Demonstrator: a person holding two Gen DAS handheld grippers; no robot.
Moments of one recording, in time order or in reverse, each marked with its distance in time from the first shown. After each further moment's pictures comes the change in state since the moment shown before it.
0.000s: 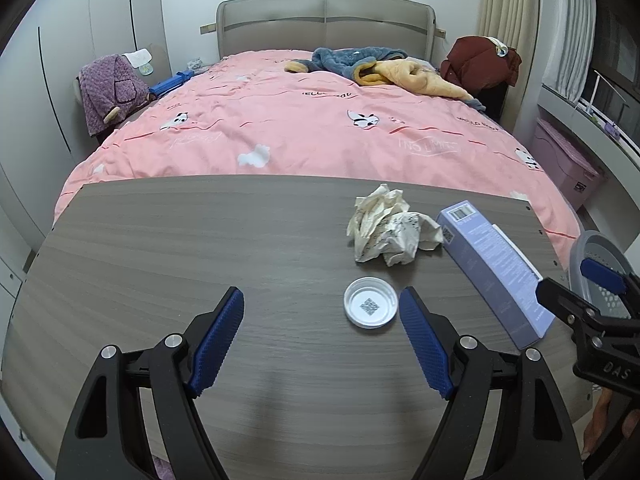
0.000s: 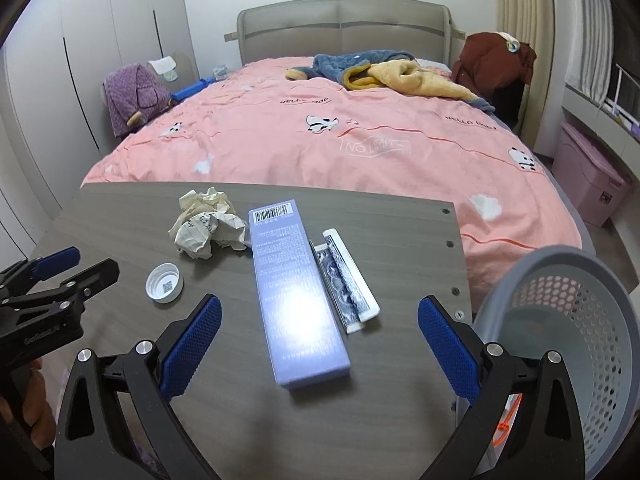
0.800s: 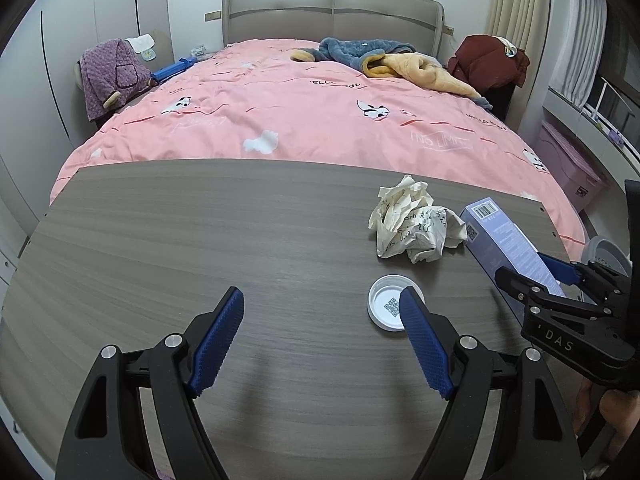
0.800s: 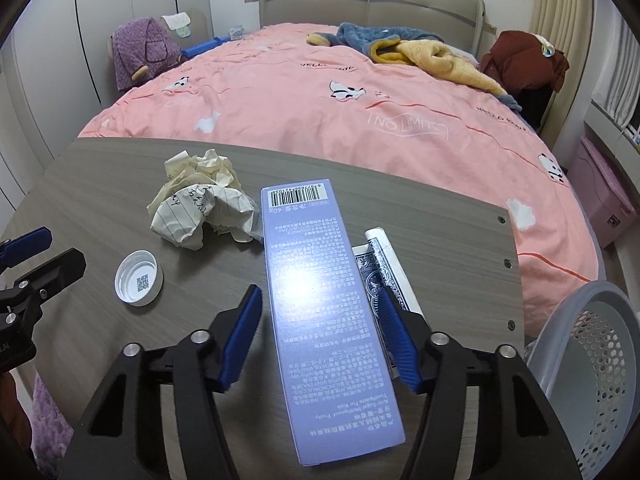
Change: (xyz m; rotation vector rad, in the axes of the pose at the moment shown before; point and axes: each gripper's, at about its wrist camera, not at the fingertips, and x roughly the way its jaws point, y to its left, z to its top) left arm 0.019 0.018 0.000 -0.033 0.031 -0.015; right arm 0.059 0.027 0.008 -0.105 0.113 -0.006
